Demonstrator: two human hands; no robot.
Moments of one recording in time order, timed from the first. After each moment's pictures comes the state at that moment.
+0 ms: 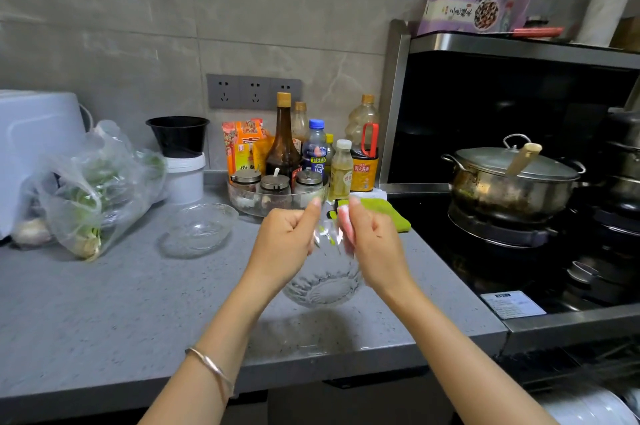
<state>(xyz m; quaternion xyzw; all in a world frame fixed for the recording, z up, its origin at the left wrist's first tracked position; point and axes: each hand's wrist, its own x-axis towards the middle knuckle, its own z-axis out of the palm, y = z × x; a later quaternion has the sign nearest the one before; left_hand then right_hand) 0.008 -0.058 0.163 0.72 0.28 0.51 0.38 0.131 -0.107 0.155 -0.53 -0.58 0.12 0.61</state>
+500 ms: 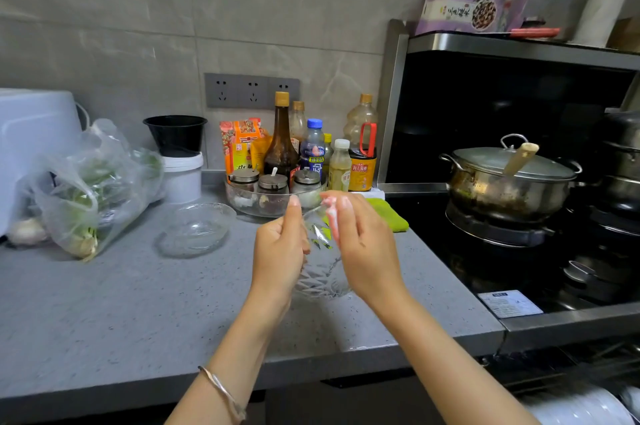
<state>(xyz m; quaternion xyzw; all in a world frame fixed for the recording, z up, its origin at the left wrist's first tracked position) 0.020 -0.070 0.150 0.57 0.33 0.58 0.48 0.120 -0.111 0.153 -0.56 -0.60 -0.05 0.57</state>
